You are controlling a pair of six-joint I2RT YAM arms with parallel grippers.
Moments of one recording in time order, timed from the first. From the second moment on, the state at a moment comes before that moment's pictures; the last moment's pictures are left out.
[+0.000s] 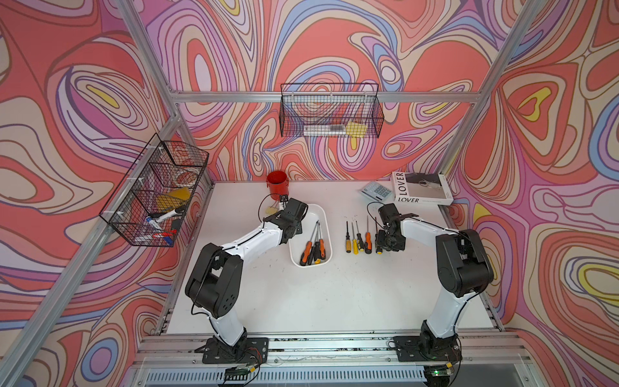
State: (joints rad) left arm -0.48 1.72 1.21 -0.44 -0.41 -0.52; right arm 0.20 1.85 1.16 -0.66 0.16 0.45
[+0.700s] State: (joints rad) left arm -0.48 1.72 1.21 -0.44 -0.41 -0.52; right arm 0.20 1.84 1.15 -0.67 0.14 0.49
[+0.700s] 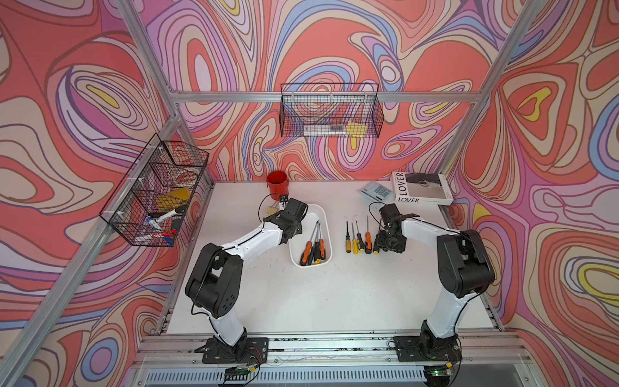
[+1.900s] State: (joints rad) left arm -0.49 1.72 1.21 -0.44 -0.41 -0.52; right arm 0.62 1.55 1.32 -0.63 -0.13 0.53
